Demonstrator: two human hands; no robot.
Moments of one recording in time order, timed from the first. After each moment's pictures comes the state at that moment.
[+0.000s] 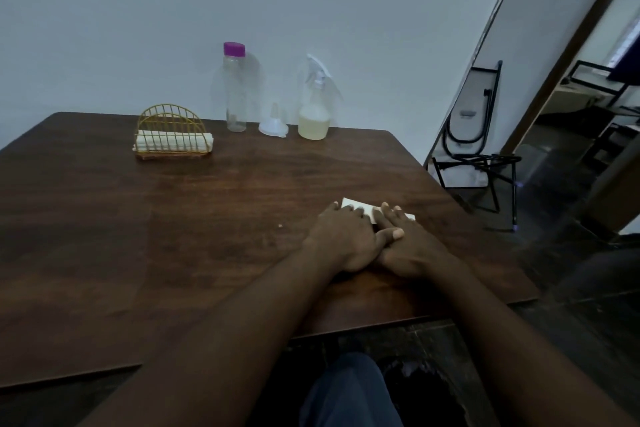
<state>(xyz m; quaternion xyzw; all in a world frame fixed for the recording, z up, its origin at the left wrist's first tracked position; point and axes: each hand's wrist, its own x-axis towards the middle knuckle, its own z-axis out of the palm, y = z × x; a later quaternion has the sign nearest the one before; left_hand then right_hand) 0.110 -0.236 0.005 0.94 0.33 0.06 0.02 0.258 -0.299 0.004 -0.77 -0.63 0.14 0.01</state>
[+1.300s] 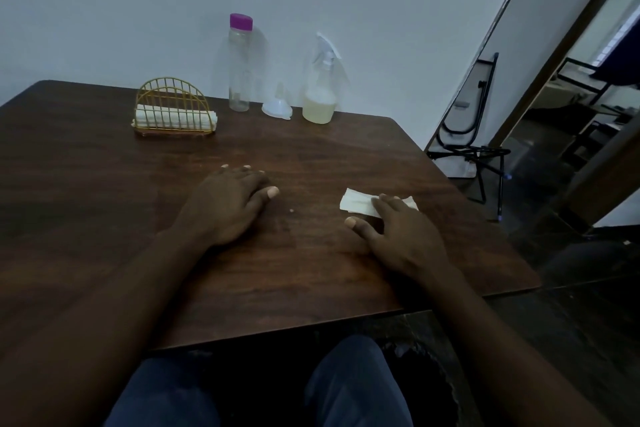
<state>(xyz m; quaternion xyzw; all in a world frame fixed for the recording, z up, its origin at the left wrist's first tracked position) -0.077 -0.167 -0.008 0.88 0.40 0.23 0.07 0.206 -0.308 0.002 -0.80 -0.60 -0.03 0.08</state>
